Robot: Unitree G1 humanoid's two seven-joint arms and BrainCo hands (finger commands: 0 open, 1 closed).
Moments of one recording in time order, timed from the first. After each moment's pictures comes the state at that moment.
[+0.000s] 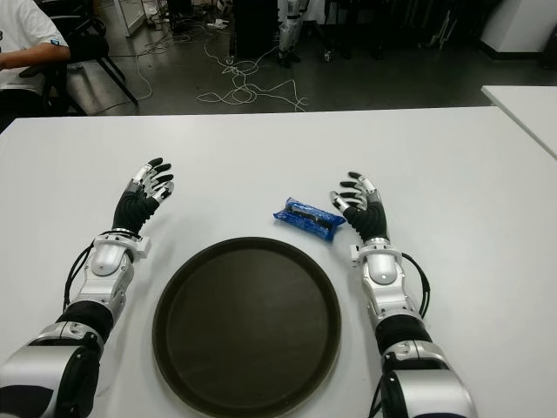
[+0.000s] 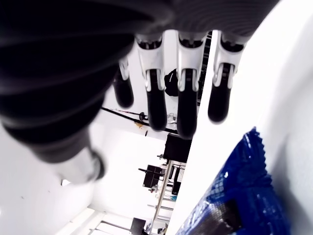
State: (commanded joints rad) left arm -0.61 0.11 0.11 1.13 0.00 -0.61 -0.10; right arm -0.49 -0.12 -0.07 0.95 -0.09 -0.45 -0.13
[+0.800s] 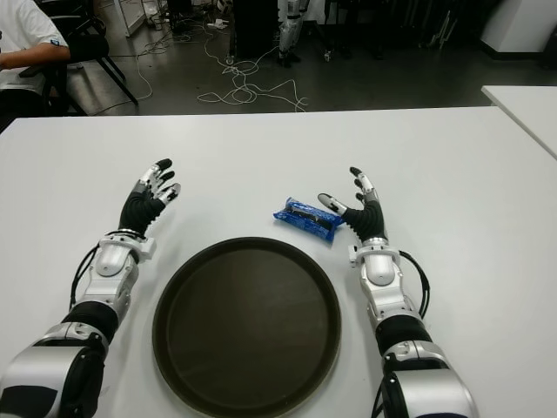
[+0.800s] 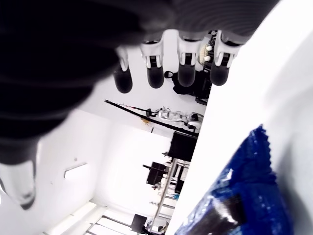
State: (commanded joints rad) left arm -0.60 0.09 0.12 1.13 -0.02 -0.64 -0.15; right arm -0.48 -0.13 -0.03 0.95 -0.14 -0.49 -0.18
